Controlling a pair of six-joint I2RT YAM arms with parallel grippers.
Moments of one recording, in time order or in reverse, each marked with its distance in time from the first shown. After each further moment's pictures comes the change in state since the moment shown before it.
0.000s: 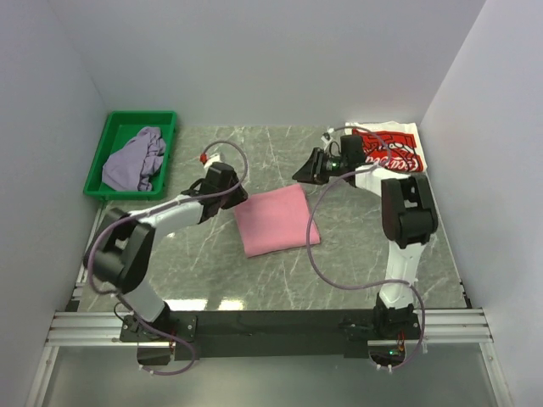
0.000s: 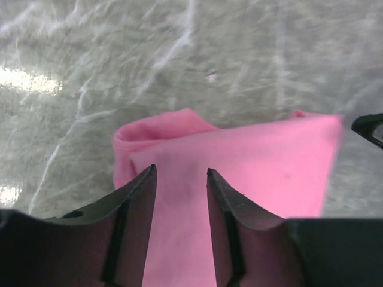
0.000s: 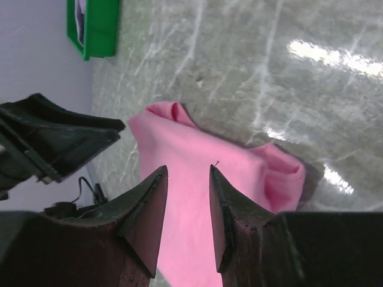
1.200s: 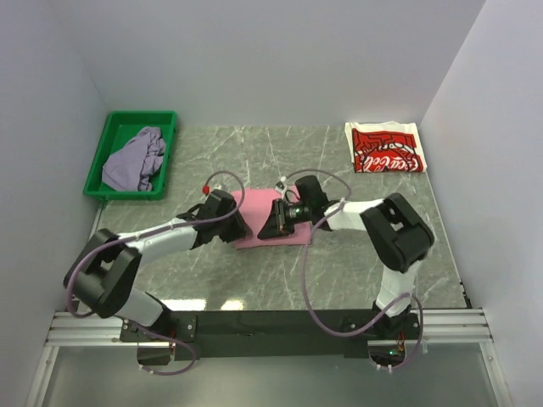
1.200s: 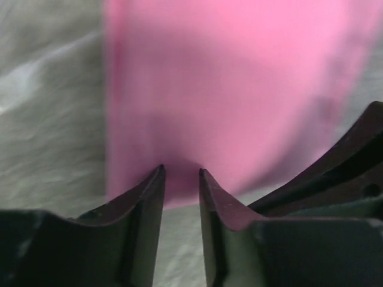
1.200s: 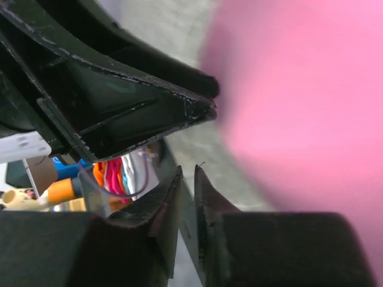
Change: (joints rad) left arm -0.098 -0.166 -0.215 -0.087 0.169 -0.175; right arm 0.387 -0.182 -0.390 0.185 -0.036 0.240
